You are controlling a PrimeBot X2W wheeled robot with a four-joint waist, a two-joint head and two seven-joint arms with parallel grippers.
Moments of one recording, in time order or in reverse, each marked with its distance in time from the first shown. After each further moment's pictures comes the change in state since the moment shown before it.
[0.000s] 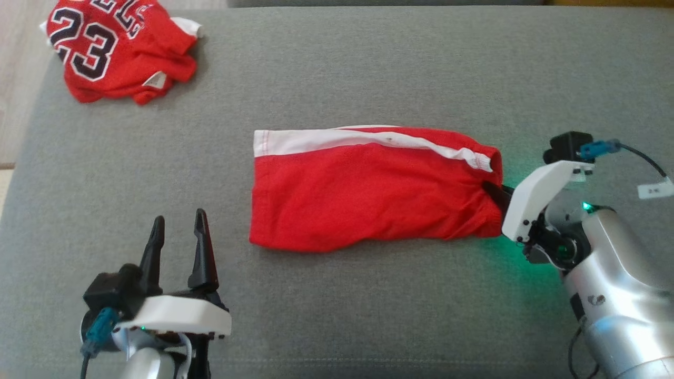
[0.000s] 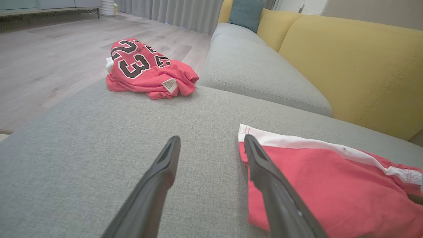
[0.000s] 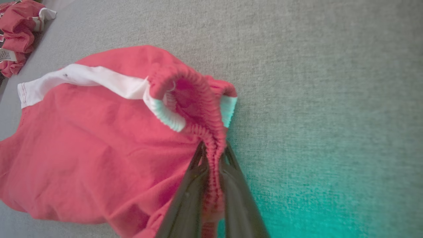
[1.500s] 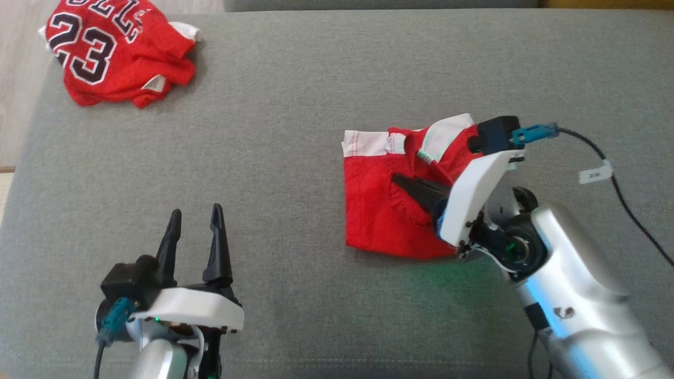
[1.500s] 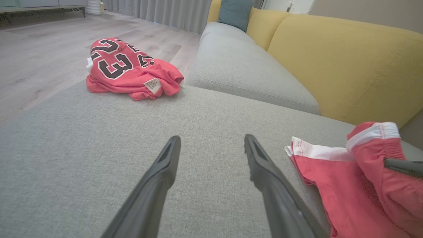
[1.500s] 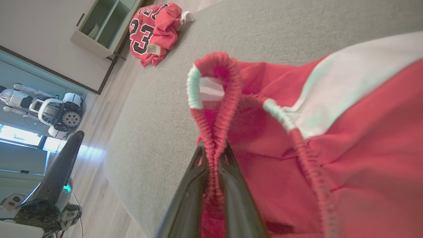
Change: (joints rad) left arm -0.039 -0.005 -0.038 0.037 -0.001 -0.010 -0.001; right arm 0.040 0.035 0.205 -0.361 0.268 0.000 0.111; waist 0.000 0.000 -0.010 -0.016
